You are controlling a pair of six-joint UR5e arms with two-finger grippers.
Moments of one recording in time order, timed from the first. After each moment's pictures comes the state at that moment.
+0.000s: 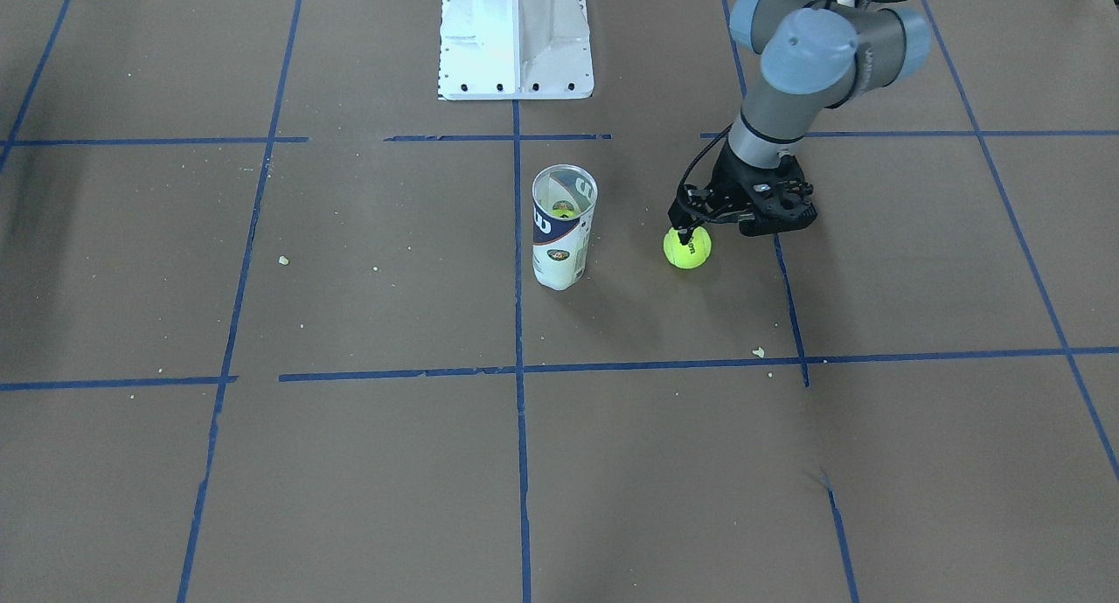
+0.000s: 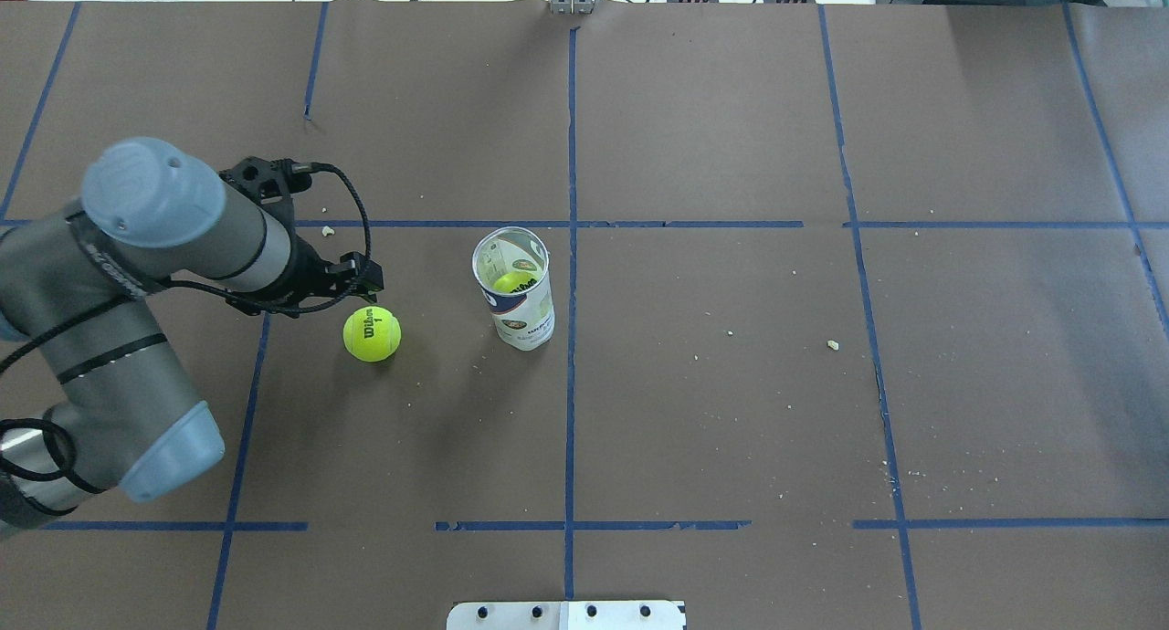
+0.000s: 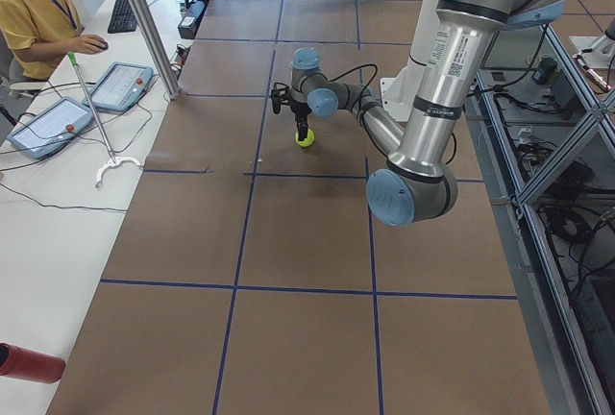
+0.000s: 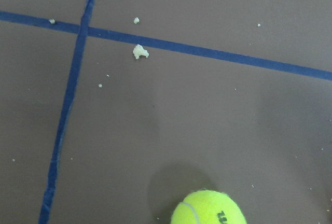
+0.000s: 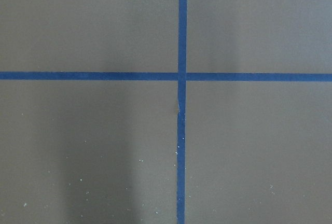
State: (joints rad) left arm -0.62 -1.94 -1.83 -1.72 -1.91 -1.32; right arm 1.46 -1.60 1.62 -1.49 2.30 0.16
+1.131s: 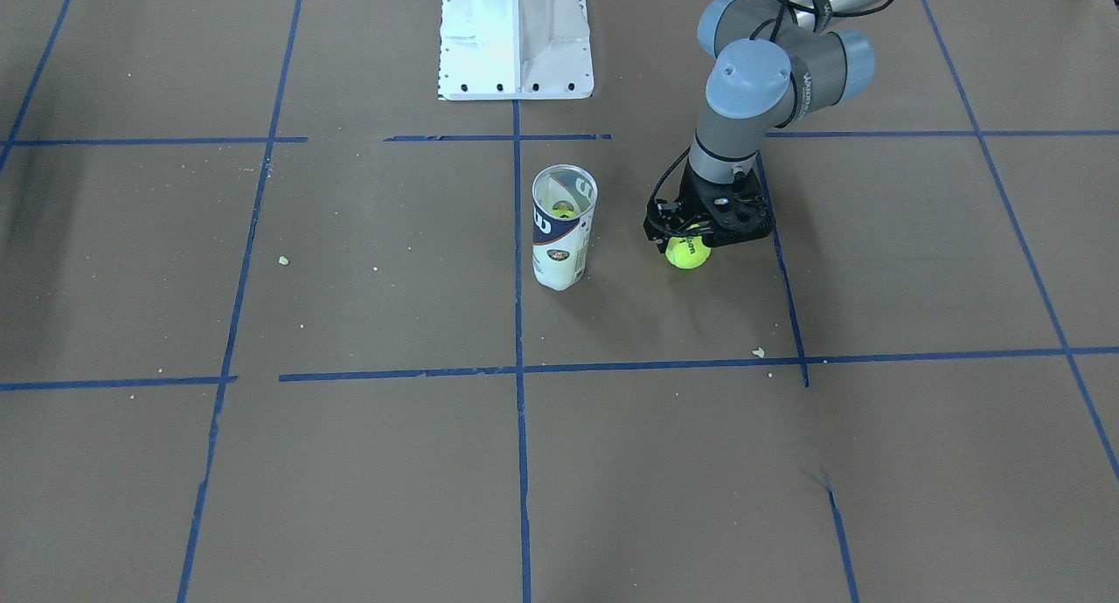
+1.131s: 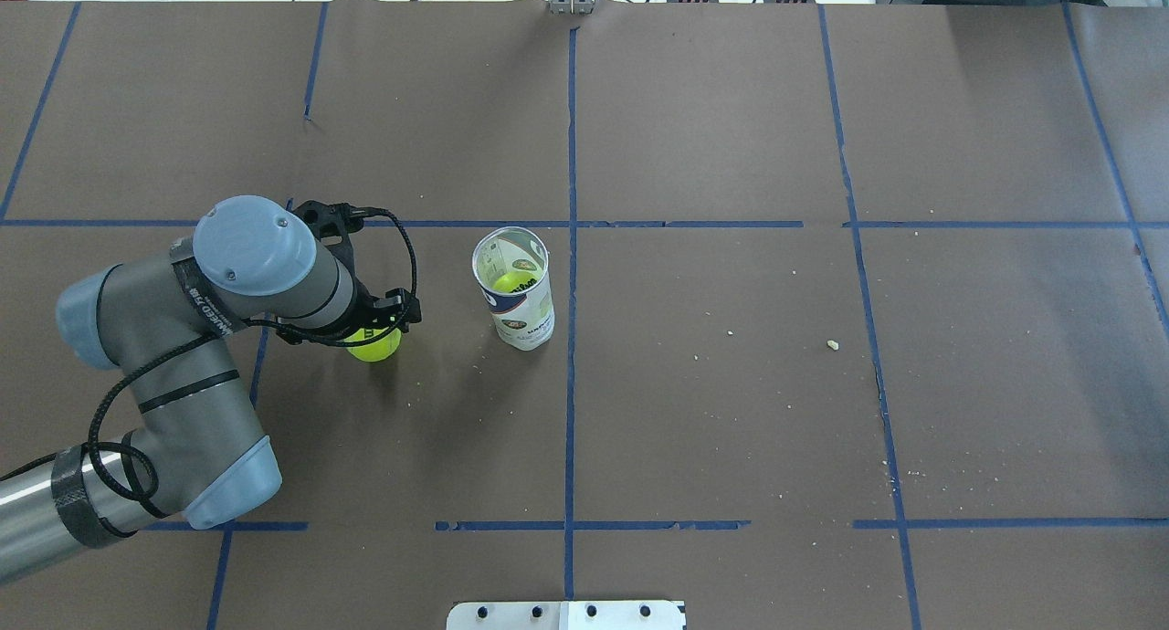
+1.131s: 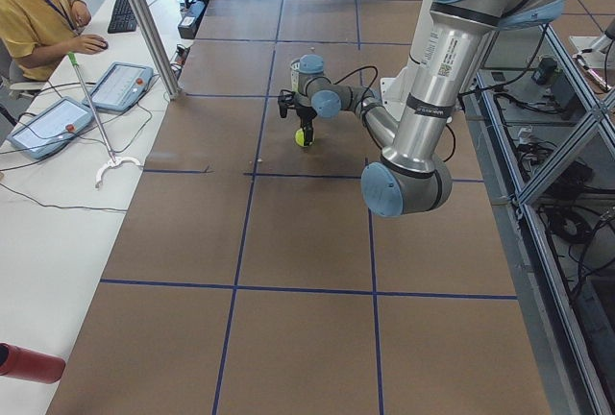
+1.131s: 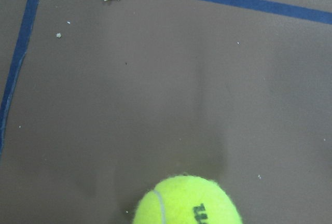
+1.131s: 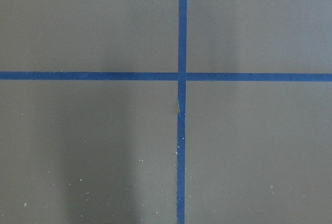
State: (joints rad) left arm -0.57 -1.97 -1.76 -1.73 -1.87 -1.34; right arm 1.46 -1.60 1.62 -1.49 2.30 0.16
